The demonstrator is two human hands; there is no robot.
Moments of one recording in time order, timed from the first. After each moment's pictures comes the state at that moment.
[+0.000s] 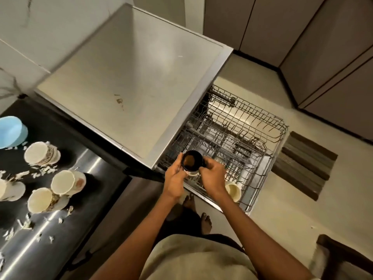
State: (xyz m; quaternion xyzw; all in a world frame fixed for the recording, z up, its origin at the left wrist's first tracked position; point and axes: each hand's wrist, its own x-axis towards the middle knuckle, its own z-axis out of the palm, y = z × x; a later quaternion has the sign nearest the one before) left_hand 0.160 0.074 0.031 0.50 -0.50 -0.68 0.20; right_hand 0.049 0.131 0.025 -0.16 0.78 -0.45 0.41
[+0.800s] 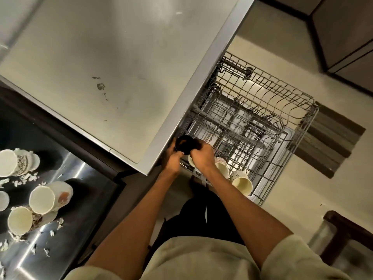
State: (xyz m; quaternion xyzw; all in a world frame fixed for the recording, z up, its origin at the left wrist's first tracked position) left_hand 0.120 -0.008 -0.052 0.65 -0.40 -0.64 0.14; right_hand 0.034 0.041 -0.087 -0.09 0.76 -0.36 0.53
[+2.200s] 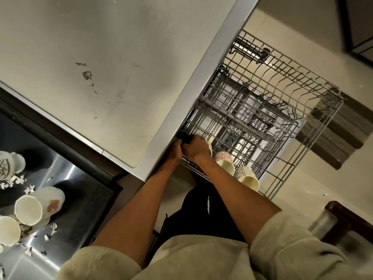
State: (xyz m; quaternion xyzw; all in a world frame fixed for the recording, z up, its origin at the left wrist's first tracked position) left_hand 0.111 -0.037 -0.108 0.70 -0.38 -0.60 0.00; right_hand 0.041 -0.006 -0.129 -0.25 0.81 -0.10 0.53
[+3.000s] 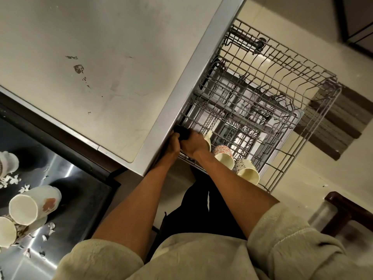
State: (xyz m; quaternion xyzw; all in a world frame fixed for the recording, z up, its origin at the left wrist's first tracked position) left_hand 0.113 -0.035 -0.118 0.71 -0.38 -0.60 0.03; right_hand 0.046 0.001 -0.143 -0.31 0.78 -0.12 0.53
